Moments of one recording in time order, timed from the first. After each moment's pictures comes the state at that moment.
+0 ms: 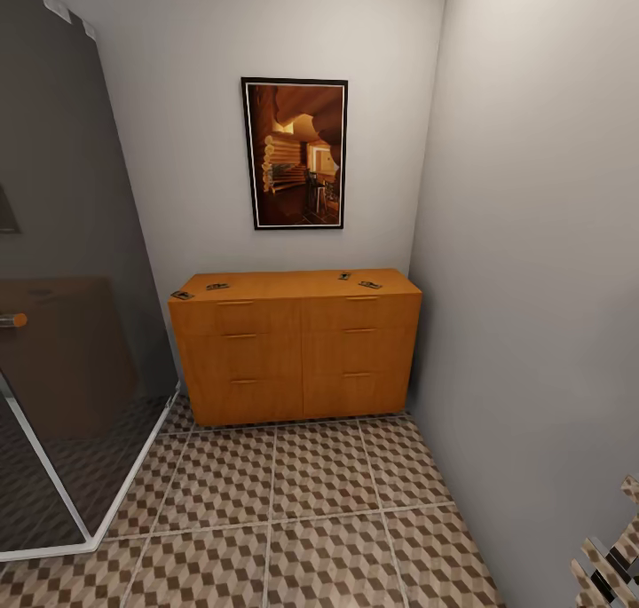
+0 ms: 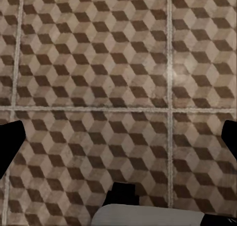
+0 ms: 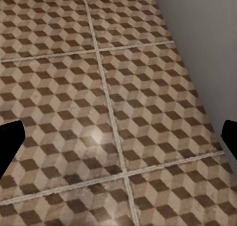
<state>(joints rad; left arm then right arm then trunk) -0.02 -0.04 0.01 -0.49 0.02 -0.07 0.17 -0.19 0.05 -0.03 -0.16 0.05 -0.56 -0.20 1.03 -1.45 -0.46</state>
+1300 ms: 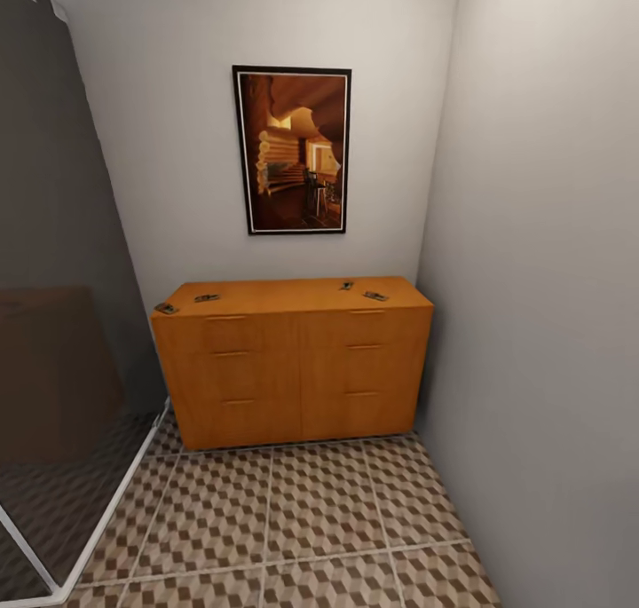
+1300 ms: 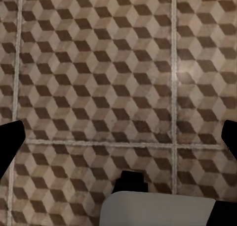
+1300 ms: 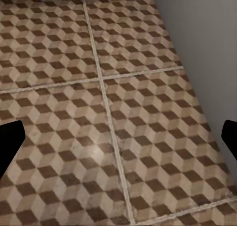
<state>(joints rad) -0.02 -0.02 0.01 -0.45 0.02 -0.07 0.16 -0.19 0.06 -0.03 -0.16 0.05 -0.56 -0.20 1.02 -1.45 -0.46</state>
